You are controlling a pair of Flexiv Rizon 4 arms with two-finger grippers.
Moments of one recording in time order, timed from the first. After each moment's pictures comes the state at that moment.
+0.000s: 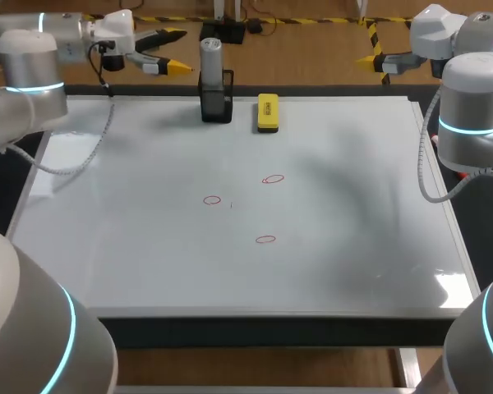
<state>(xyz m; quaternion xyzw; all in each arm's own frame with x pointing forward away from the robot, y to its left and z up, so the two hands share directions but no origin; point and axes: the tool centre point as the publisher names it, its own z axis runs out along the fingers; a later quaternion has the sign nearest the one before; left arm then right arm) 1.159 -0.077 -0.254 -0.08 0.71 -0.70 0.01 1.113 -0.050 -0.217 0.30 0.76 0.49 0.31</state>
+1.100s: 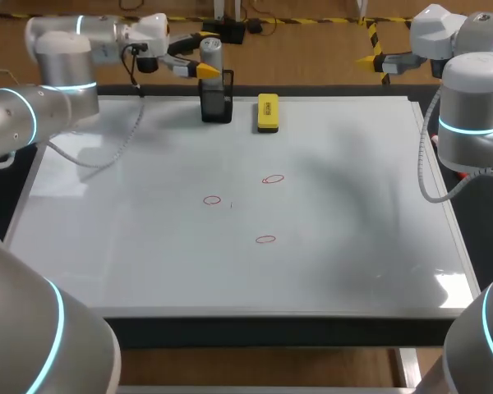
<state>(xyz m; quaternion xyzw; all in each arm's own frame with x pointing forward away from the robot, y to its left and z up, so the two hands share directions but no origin) 1.156 -0.145 -0.266 -0.04 0.70 -0.71 -0.03 1.113 -0.050 -0.217 0.30 0.76 0.49 0.31</state>
